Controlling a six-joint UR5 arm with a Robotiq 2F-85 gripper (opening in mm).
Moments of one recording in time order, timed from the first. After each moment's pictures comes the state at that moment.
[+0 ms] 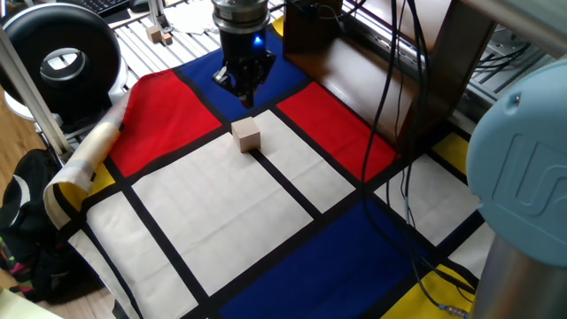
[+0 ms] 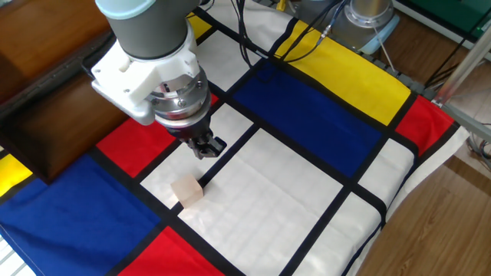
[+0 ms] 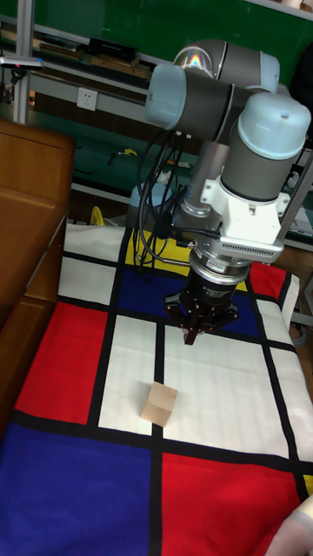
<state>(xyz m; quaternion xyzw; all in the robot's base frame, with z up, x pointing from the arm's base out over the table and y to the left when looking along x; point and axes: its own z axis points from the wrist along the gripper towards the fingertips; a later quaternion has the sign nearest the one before) 0.580 0.086 0.156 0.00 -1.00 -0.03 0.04</state>
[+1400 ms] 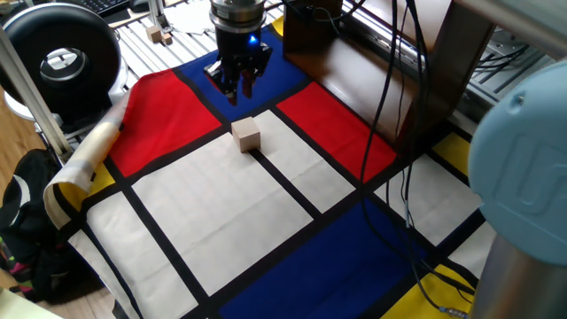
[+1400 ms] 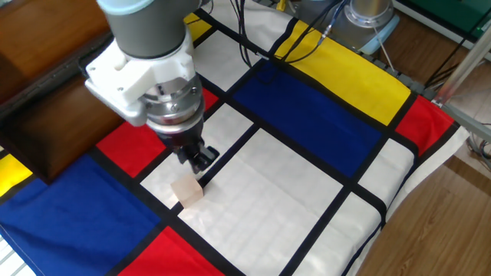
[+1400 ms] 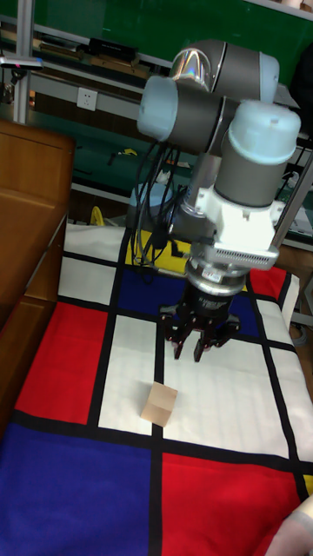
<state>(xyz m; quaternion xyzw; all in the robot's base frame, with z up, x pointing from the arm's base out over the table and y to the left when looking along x) 0.620 0.076 0.134 0.02 -1.00 -0.03 -0.01</state>
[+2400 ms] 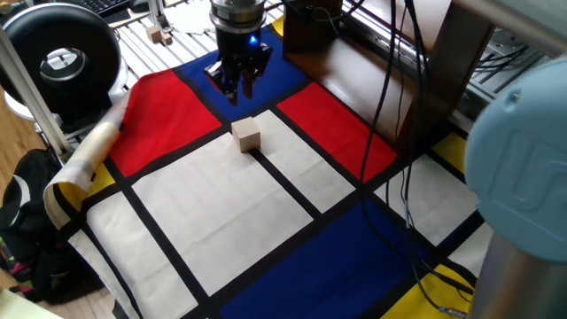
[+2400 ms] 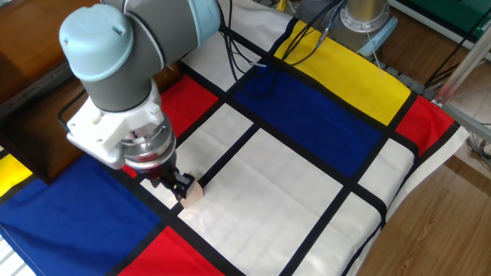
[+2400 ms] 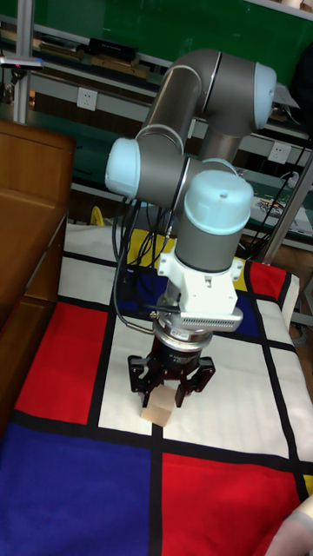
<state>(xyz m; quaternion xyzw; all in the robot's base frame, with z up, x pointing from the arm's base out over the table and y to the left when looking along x) 0.657 0.053 0.068 0.07 -1.00 -0.04 -0.01</state>
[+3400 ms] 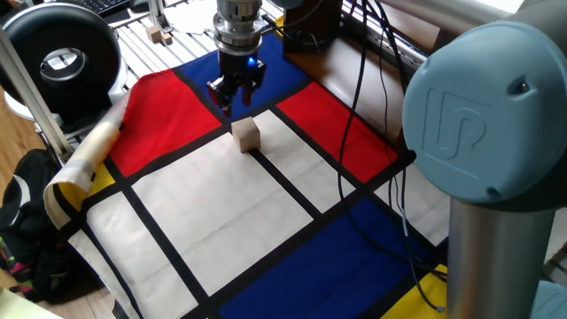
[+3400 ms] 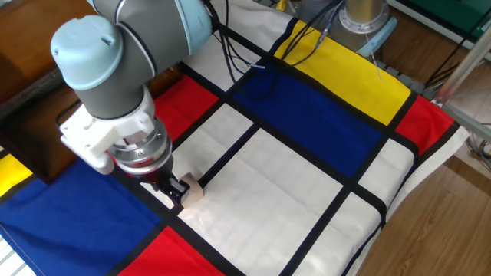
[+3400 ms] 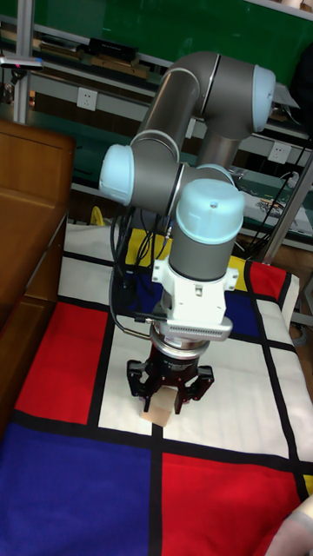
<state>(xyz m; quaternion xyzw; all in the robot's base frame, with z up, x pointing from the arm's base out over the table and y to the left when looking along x) 0.660 0.055 0.063 -0.02 -1.00 -0.05 0.00</state>
